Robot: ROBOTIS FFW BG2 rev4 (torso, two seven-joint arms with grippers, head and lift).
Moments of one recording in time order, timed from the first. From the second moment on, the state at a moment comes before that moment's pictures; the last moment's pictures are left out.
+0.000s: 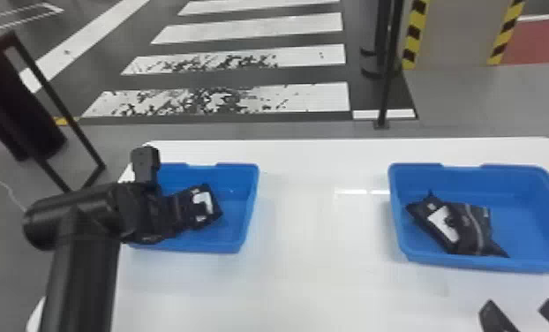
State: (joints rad) left arm -0.27 0.18 0.26 -1.53 0.19 1.23 -0.14; right arm 0.85 -0.07 -0.18 -2.23 -0.41 0.18 0.42
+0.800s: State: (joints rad) left arm 0.09 0.17 0.24 -2.10 0.24 1.11 -0.35; right arm 0.79 -0.08 -0.18 -2.28 -0.42 0.22 0.48
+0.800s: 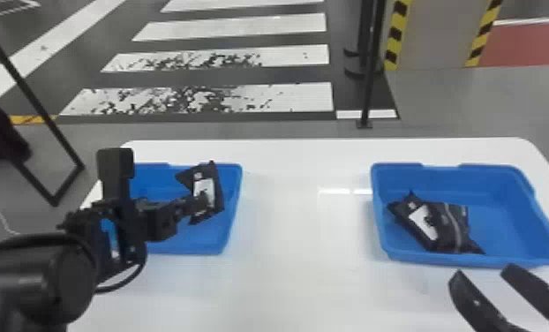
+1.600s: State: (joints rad) left arm 0.31 0.15 0.04 -2.35 0.34 1.02 -0.47; right arm 0.56 -0.12 -0.08 -2.23 -0.53 0.44 0.56
